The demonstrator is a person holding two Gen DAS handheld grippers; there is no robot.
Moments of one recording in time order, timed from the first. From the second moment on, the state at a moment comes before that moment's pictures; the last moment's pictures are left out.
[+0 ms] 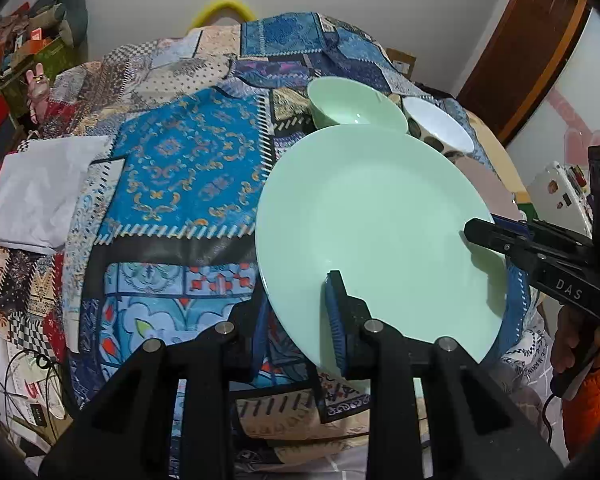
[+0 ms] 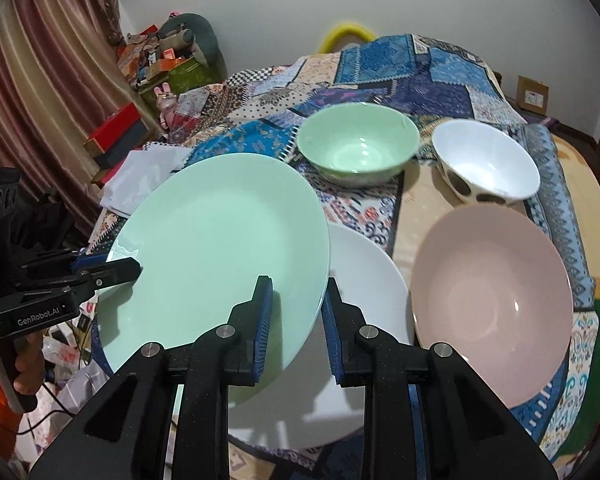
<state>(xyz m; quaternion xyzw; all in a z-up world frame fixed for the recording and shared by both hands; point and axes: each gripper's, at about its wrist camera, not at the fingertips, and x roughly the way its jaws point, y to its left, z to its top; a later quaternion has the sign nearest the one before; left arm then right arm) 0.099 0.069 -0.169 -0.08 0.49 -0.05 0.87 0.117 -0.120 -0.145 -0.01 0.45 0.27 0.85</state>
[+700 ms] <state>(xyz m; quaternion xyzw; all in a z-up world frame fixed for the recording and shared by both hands) 0.121 0.045 -0.217 -0.08 0.54 -0.07 0.84 0.113 -0.149 -0.179 0.01 0.49 0.24 0.84</state>
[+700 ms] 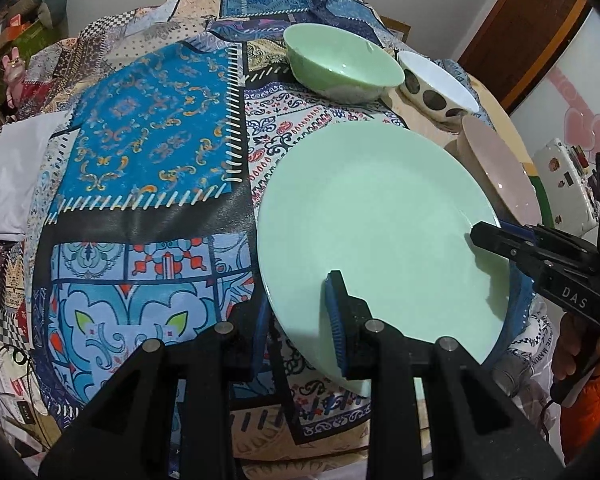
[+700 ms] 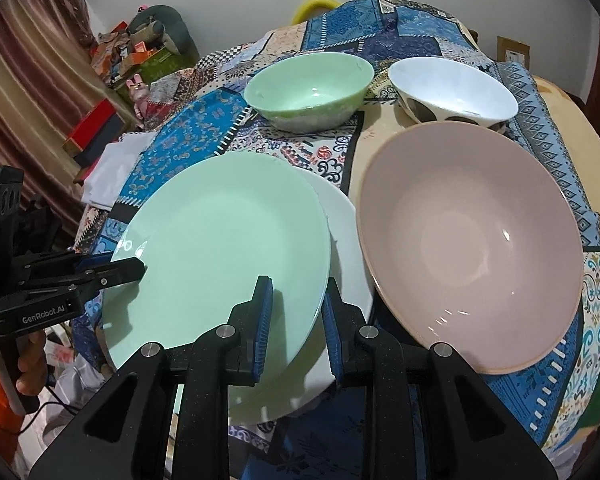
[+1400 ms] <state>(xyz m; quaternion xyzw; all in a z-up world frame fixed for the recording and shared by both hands) 0.128 0.035 -0.227 -0.05 0.55 -0.06 0.83 0.112 -0.153 -0.185 0.02 0.50 0.24 0.83</state>
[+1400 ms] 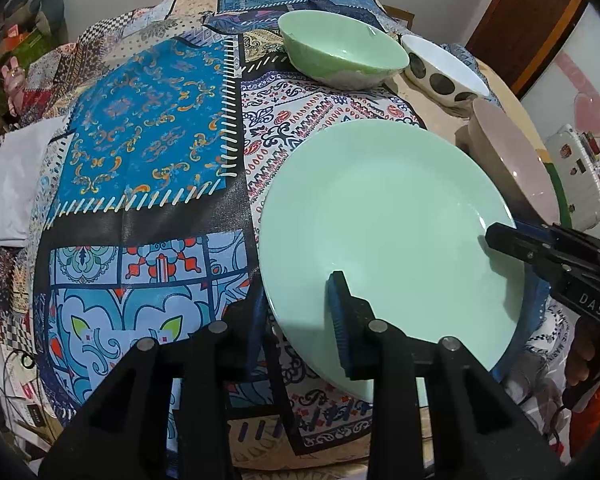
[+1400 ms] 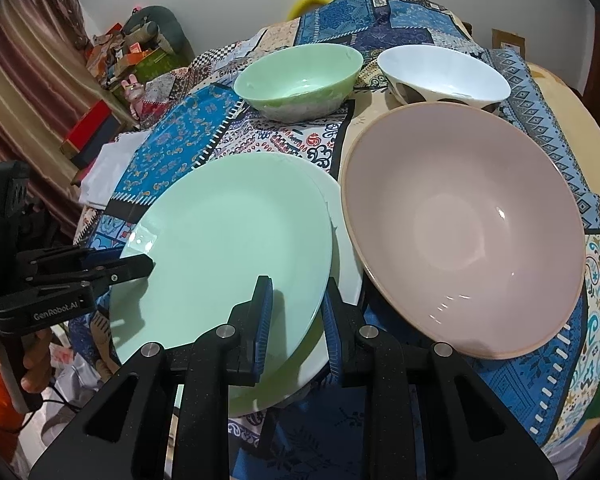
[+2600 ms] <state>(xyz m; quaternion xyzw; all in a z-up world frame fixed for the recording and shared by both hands) 0.132 -0.027 -0.120 0.00 0.43 -0.09 0.90 0.099 -0.207 -0.115 0.01 0.39 0.20 0.90</state>
